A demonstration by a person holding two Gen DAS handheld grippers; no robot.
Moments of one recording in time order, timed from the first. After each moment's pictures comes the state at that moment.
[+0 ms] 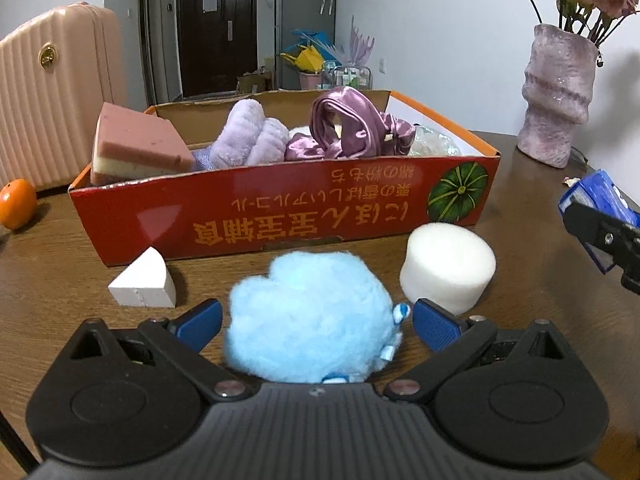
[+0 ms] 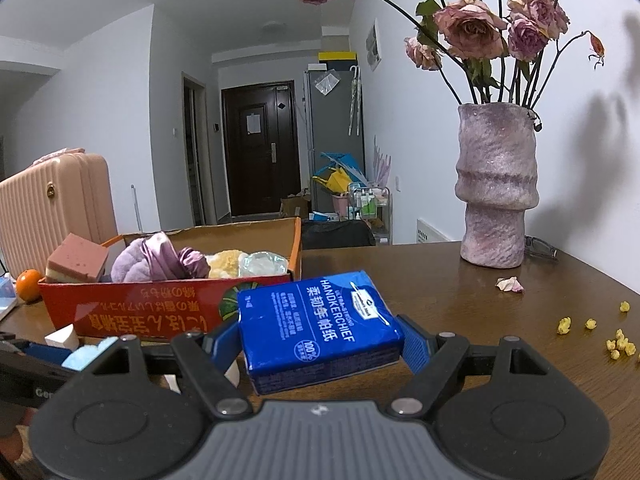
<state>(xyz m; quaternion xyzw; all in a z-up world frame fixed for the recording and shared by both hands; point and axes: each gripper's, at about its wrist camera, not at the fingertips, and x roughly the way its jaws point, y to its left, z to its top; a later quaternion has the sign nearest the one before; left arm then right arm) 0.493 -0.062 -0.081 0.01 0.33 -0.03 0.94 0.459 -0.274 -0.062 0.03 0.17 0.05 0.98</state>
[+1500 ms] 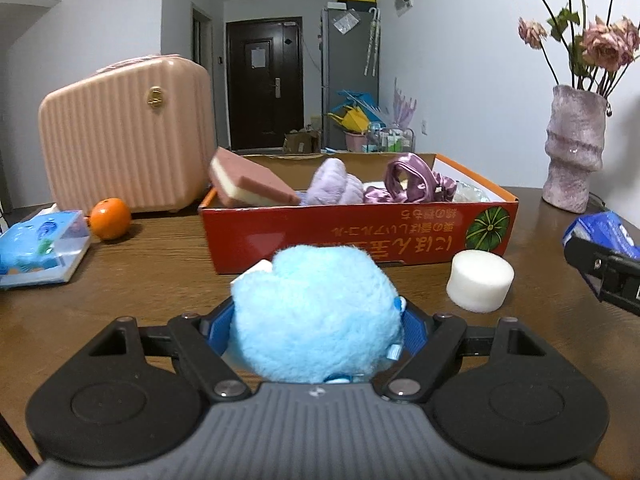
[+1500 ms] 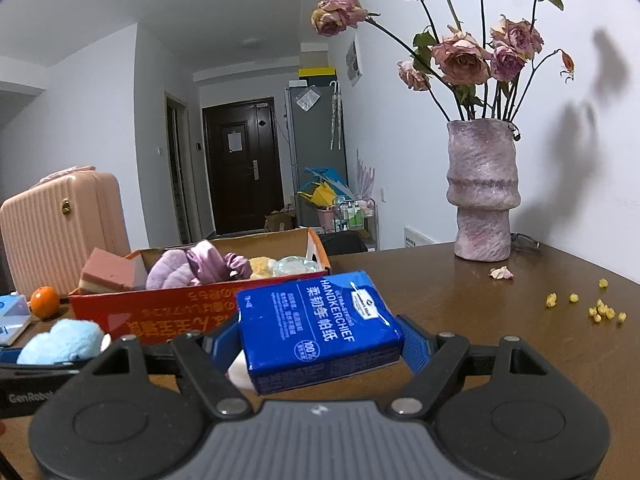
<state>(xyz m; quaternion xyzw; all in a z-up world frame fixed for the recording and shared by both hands) 0.415 -0.028 -0.061 0.00 0.24 0.03 0.97 0.400 -0.228 -0.056 0.05 0.15 0.02 0.99</state>
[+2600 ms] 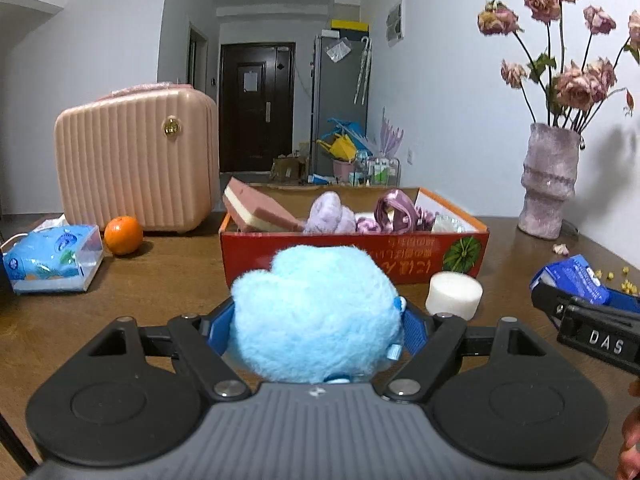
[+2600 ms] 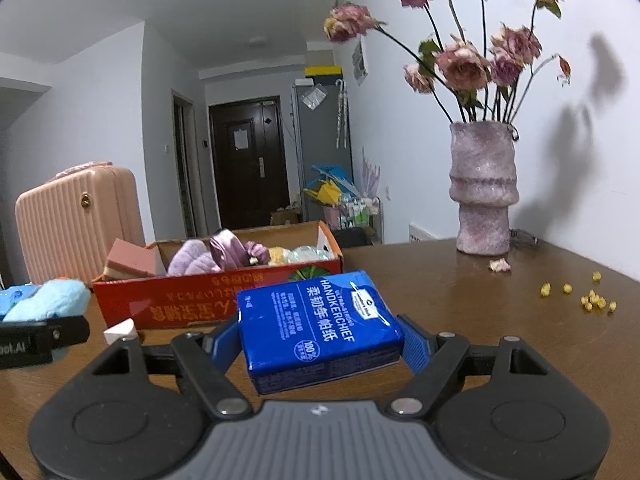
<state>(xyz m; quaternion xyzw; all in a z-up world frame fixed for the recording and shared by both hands) 0.362 -0.011 -0.038 -0.01 0.20 0.01 0.98 0.368 -0.218 -0.053 0.05 0.15 0.03 0.99</state>
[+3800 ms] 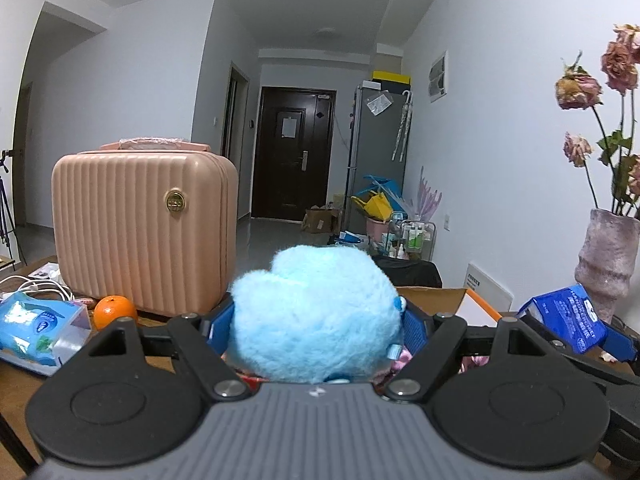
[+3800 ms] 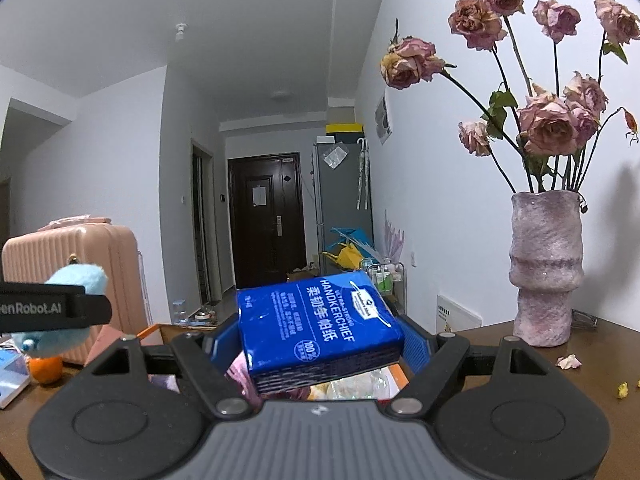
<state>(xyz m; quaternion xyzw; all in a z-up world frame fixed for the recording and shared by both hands) 0.464 0.001 0.009 -0.05 0.12 0.07 0.99 0.486 -0.181 -0.024 0.04 0.05 0.05 1.00</state>
